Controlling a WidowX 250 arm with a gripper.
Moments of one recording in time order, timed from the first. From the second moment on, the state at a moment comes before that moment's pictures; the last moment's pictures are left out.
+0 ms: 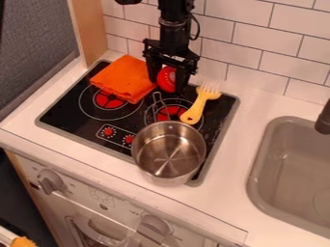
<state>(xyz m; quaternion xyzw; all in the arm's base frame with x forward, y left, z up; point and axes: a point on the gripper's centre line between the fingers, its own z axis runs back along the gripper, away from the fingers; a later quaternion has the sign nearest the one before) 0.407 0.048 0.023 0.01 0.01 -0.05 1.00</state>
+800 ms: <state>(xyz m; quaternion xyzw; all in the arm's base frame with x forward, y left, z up) 0.379 0.058 0.092 0.03 -0.06 -0.05 1.00</state>
